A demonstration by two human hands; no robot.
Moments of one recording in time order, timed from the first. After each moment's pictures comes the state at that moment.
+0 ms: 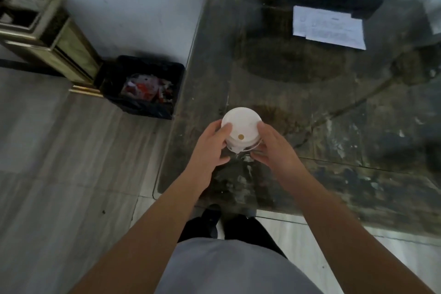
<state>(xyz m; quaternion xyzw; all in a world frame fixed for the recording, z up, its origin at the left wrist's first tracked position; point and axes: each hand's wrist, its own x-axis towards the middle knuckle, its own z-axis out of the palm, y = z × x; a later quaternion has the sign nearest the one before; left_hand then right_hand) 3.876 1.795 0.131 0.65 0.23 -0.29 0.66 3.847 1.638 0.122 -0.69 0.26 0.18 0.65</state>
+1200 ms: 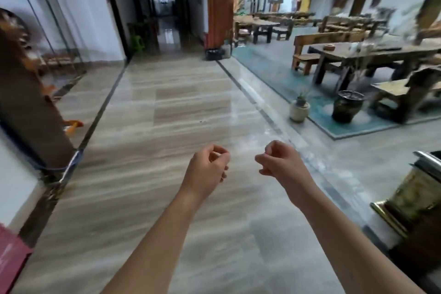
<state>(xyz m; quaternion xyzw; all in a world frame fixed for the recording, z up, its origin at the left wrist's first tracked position) 3.156 1.220 0.314 0.39 -0.69 -0.52 0.32 2.993 1.317 0.326 -0.35 0.66 -0.58 0.32</state>
